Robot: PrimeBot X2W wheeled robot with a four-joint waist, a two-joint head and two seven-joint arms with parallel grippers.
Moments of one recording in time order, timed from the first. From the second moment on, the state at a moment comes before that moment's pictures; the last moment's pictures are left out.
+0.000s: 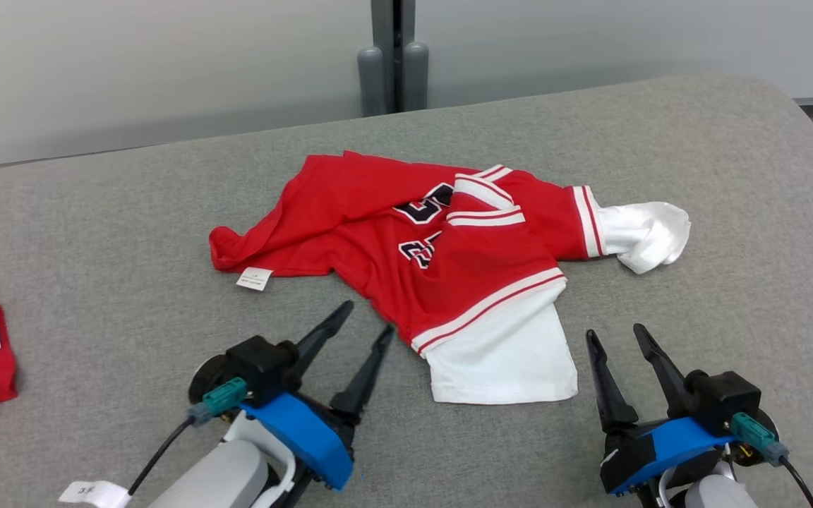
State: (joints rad) left arm -0.43 0.33 -0.88 0.38 -0.73 -0.13 -0.26; right arm -0.17 -0.05 0.09 0.40 0.18 0.13 -0.26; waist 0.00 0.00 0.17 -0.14
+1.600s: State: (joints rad) left arm 0.01 0.15 -0.20 0.41 -0.41 -0.13 -0.26; right arm -0.18 -0.05 -0.13 0.75 0.08 0.13 -0.26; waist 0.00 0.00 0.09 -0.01
